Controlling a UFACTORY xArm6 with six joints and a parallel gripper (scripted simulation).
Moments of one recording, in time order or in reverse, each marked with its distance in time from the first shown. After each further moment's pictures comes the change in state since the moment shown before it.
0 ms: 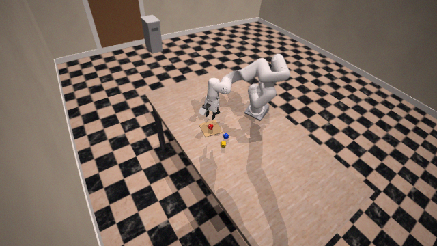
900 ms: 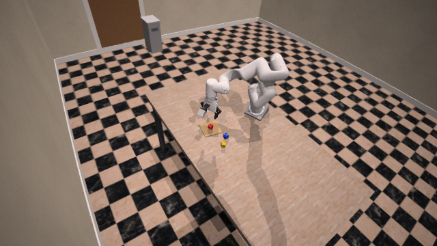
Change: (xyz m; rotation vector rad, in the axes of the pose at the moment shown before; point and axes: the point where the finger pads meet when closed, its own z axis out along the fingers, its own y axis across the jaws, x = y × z) arm 0.004 -0.002 -0.009 -0.001 -0.099 0.012
